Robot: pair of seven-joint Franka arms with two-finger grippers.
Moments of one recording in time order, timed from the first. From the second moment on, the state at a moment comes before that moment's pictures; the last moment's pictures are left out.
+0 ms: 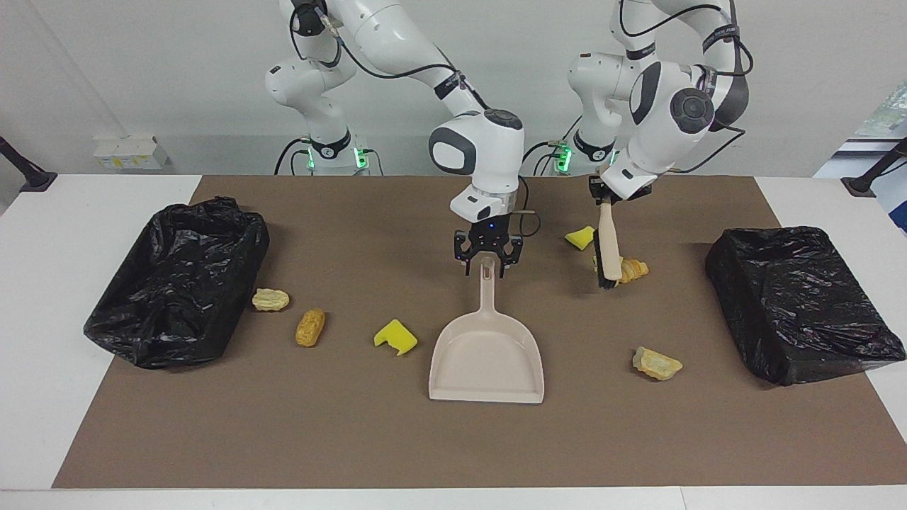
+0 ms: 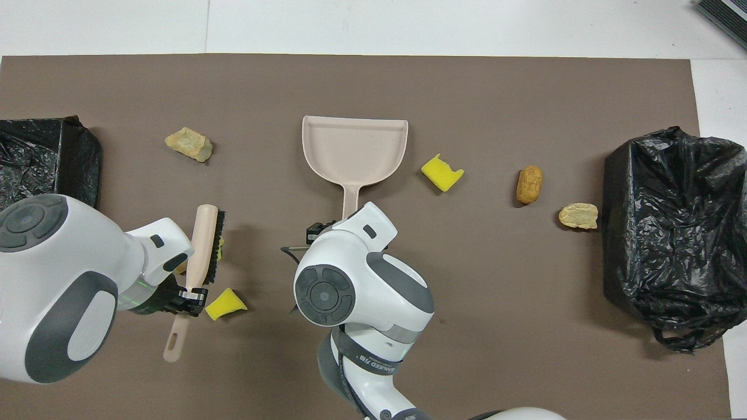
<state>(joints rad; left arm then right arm) -0.31 -0.20 0.07 -2.24 -0.10 1.74 -0.10 0.73 0.38 0.00 -1.80 -0.38 2.36 1.06</state>
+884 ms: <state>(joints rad) -0.08 -0.10 0.07 -2.31 -0.40 1.76 0.42 0.73 0.38 0.00 -1.79 -0.38 2.33 0.97</state>
